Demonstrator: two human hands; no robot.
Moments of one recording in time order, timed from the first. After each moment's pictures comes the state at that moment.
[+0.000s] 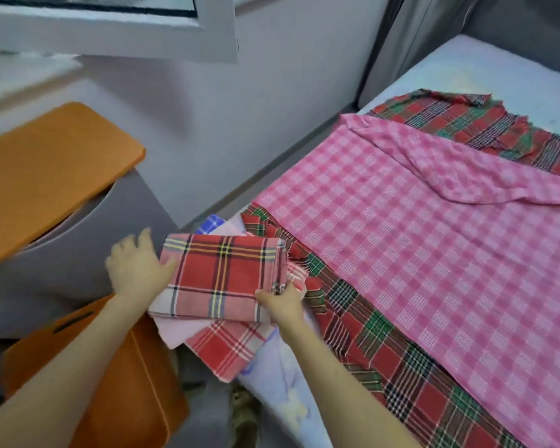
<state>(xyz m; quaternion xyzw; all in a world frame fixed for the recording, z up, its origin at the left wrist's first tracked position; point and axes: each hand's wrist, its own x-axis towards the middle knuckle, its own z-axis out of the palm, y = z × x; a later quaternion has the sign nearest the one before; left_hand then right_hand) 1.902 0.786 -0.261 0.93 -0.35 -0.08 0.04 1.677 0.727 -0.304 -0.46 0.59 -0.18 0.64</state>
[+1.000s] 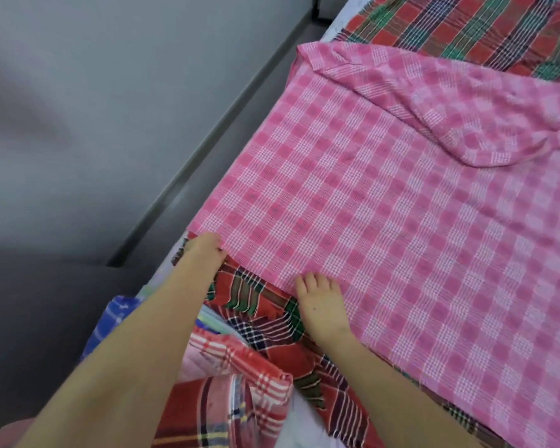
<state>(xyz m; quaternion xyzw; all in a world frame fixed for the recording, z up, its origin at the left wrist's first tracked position) 1.852 0.448 -0.453 0.73 0.14 -0.55 0.38 1.628 0.523 -0.470 -0.83 0.52 0.16 0.12</state>
